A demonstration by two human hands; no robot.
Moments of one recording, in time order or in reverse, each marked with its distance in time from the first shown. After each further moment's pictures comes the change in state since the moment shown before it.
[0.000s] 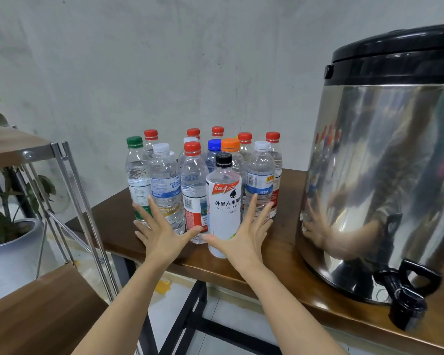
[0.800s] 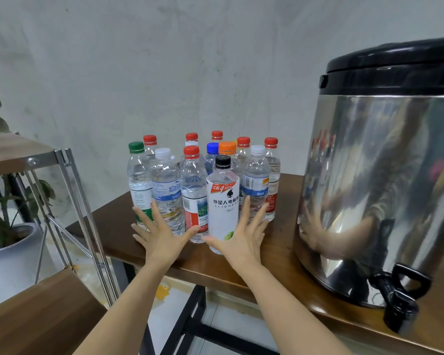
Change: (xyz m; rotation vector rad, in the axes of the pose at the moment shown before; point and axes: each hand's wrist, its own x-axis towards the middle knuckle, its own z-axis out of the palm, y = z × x) left_hand 0.011 -0.006 0.010 0.009 0.096 0.004; right_hand 0.017 0.006 0.009 -0.215 0.025 0.008
